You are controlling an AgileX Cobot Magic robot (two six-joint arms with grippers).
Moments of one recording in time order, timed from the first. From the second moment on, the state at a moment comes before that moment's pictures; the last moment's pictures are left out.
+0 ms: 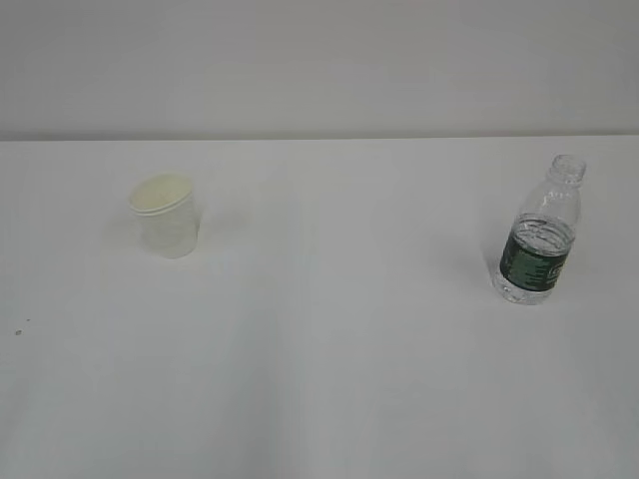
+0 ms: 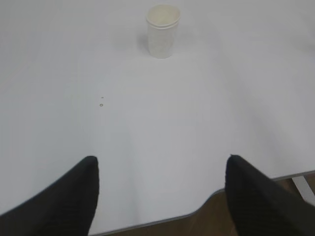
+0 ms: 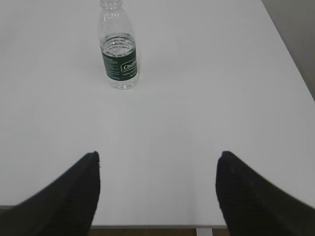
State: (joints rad) left arm -0.12 0.01 -0.52 -0.13 1.10 0.01; right arm 0.08 -0.02 -0.51 -0.11 1.14 0.06
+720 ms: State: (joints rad) left arm -0.12 0.04 -0.52 -0.13 1.09 0.01; right arm 0.08 0.08 -0.55 -0.08 1.13 0.06
